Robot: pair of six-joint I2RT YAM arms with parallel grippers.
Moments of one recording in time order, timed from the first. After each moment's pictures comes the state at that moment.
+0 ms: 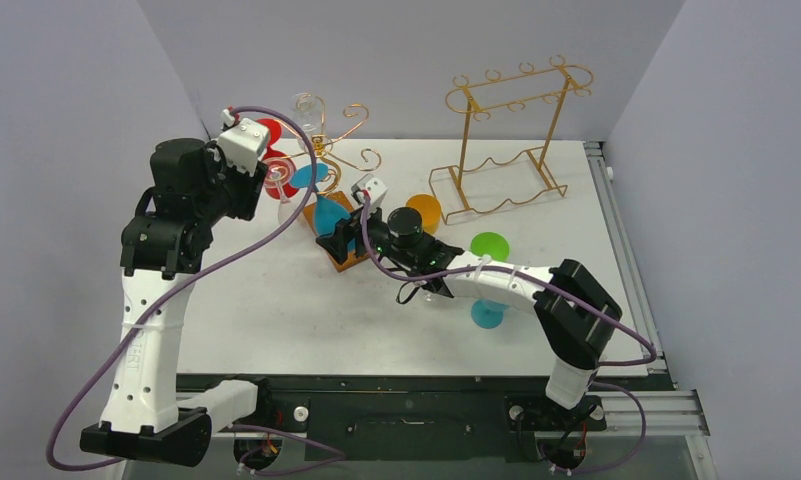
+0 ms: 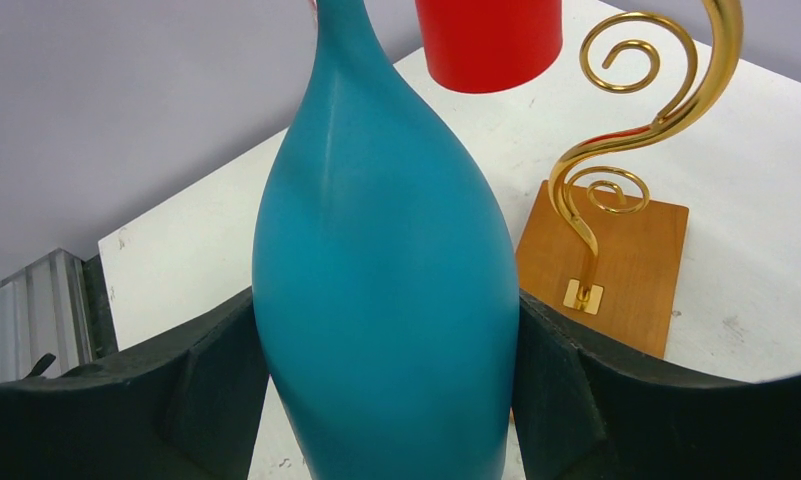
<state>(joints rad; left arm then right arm) -0.12 1.14 1.59 -0.91 0.03 0.34 0.92 1.75 1.18 0.49 -0.11 0.21</state>
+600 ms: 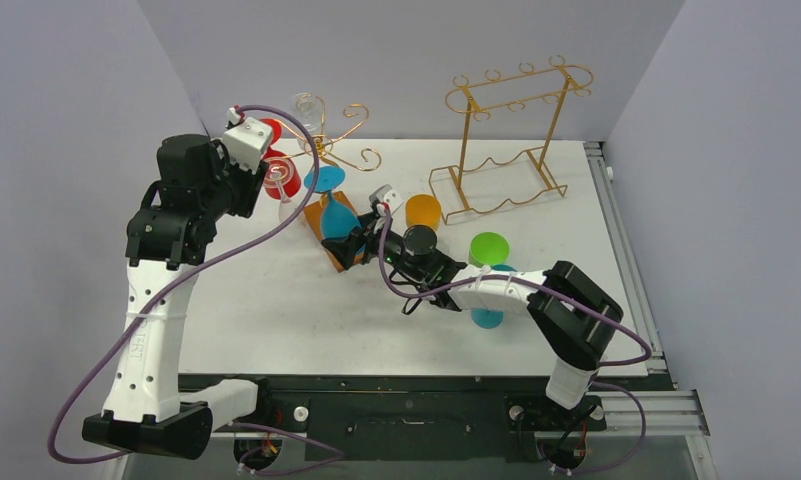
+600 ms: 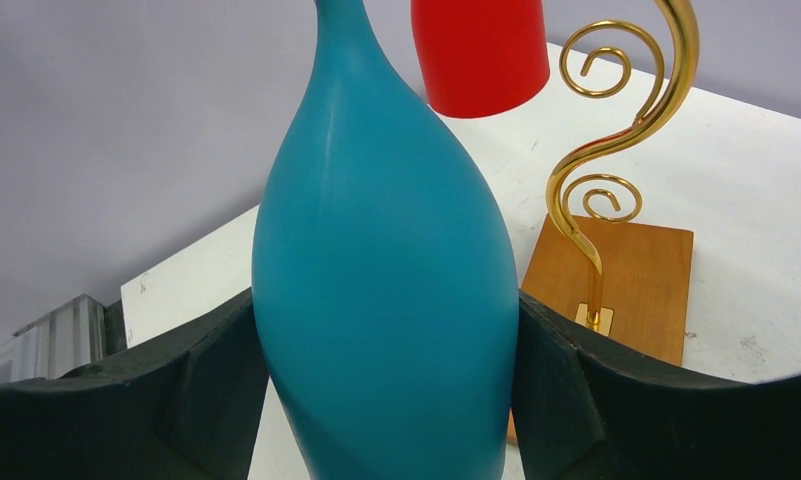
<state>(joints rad) -0.12 1.17 1.59 -0.91 -0.01 0.38 0.92 1.74 1.00 0.82 -0.09 0.26</state>
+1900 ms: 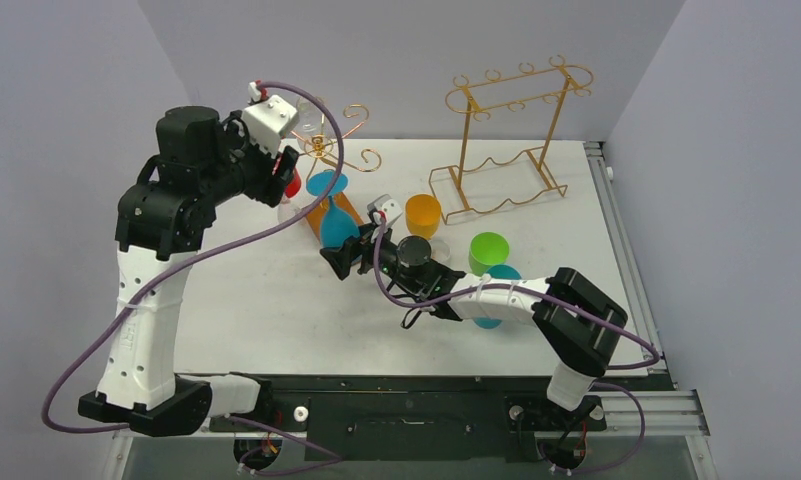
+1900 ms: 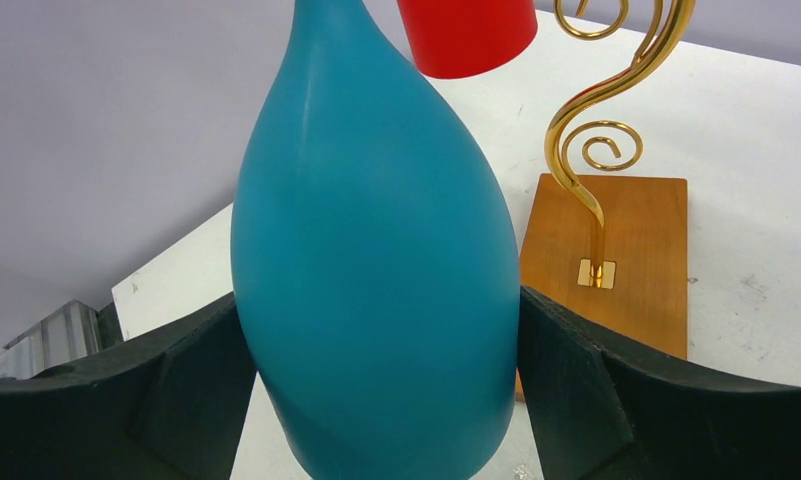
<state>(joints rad) -0.24 1.29 1.92 -1.07 0.12 0.37 0.99 1.70 0.95 0.77 0.05 0.30</state>
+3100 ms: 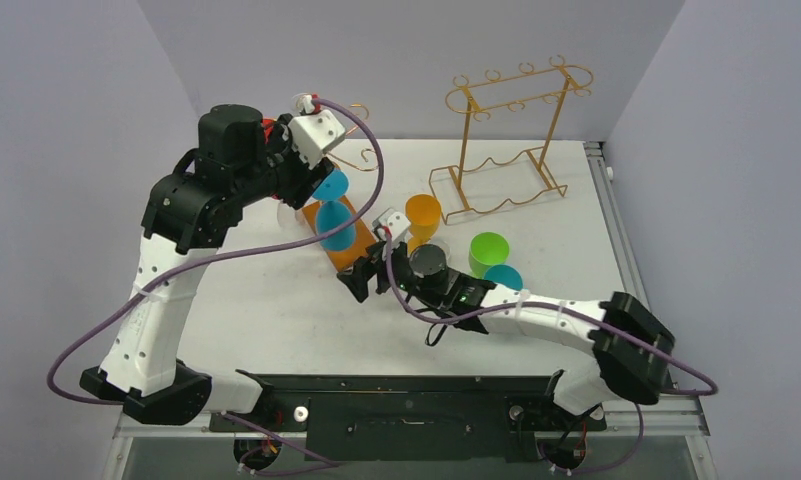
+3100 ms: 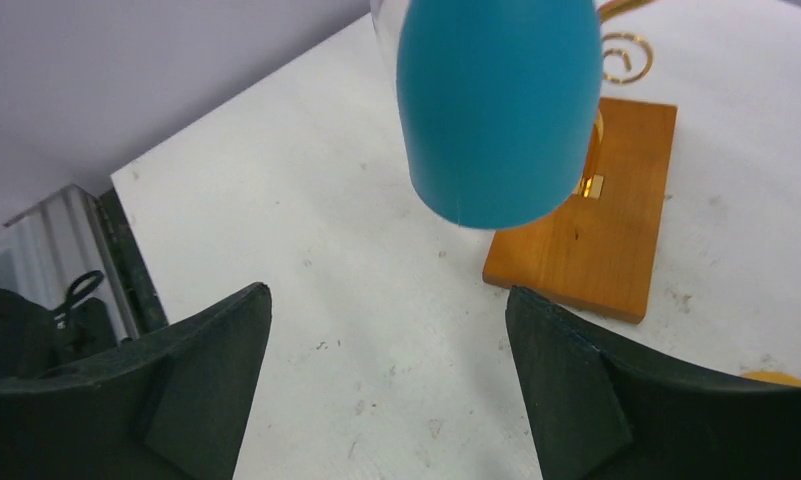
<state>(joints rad) -0.47 1.35 1.93 -1.07 0.08 0.50 1.04 1.52 0.88 0.45 0.05 0.22</state>
